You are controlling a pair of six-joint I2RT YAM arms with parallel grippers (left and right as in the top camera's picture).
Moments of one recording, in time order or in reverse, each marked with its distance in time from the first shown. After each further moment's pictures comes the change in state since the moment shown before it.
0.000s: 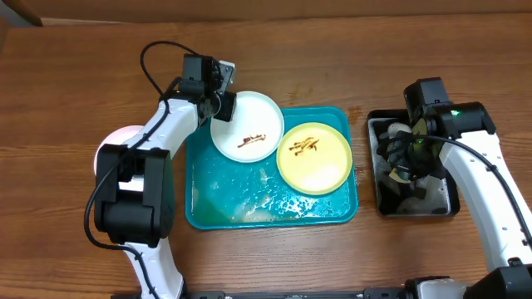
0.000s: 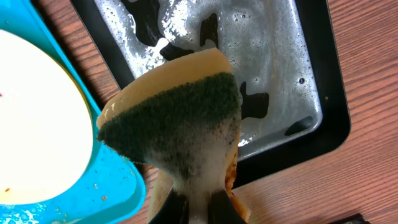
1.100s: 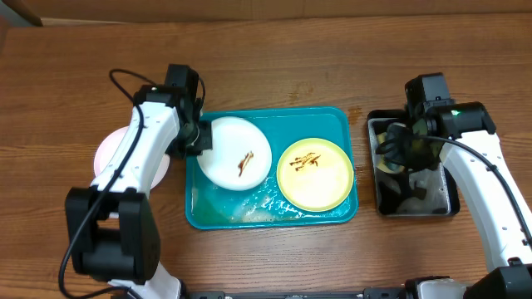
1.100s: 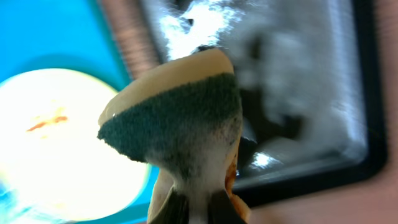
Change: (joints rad) left arm 0.034 -0.234 0.013 -0.759 -0.172 -0.330; right arm 0.002 0.000 0.000 0.121 -0.184 -0.124
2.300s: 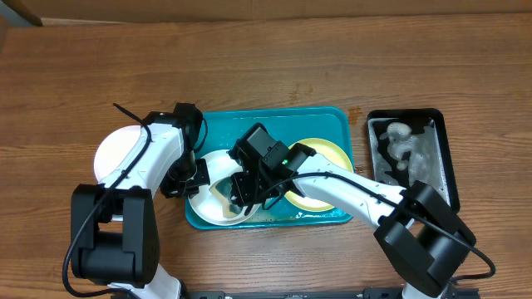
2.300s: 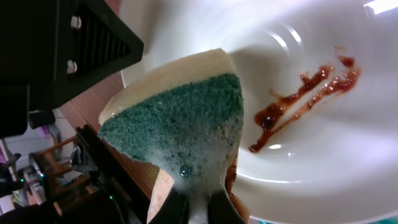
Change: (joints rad) left arm 0.000 -0.012 -0.243 -0.047 -0.085 -0.167; right arm 0.732 0.403 0.000 0.648 -0.478 0.240
